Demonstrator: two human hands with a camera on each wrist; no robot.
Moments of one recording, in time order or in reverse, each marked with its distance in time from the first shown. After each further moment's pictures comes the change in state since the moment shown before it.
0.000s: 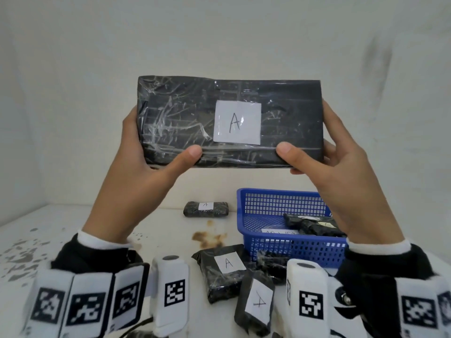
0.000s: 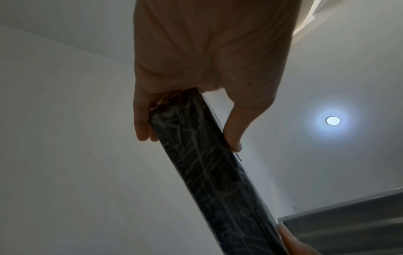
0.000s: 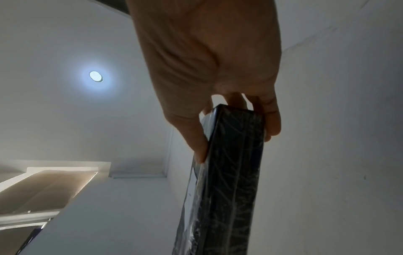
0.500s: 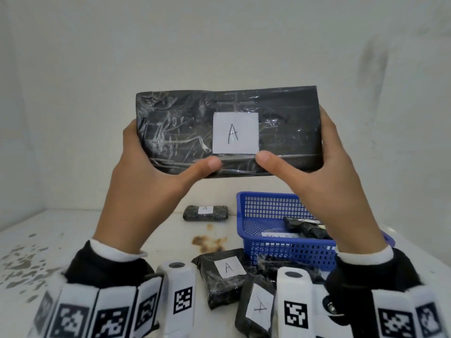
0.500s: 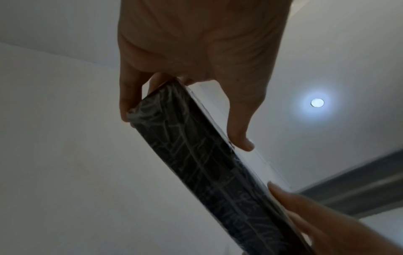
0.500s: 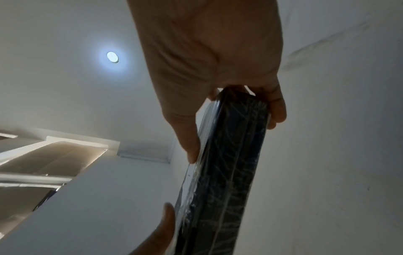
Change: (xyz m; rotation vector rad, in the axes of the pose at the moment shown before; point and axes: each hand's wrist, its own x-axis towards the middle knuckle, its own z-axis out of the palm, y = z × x) left_hand -0.008 0.009 0.013 0.115 0.113 -0.016; right_hand -0.004 -0.003 0.016 -0.142 0.066 -0.037
